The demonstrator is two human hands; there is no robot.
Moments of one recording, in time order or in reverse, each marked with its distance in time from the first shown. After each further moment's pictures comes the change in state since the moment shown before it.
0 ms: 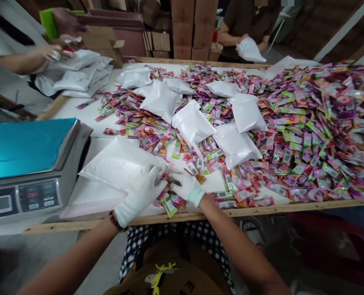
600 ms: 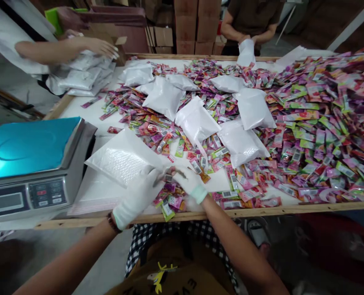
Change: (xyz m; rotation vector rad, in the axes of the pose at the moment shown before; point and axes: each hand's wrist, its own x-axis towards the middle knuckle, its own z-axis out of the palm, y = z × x) left_hand -0.010 -0.007 -0.007 0.060 -0.055 0.028; right_hand 0.012 0.011 0.021 0.325 0.249 -0.013
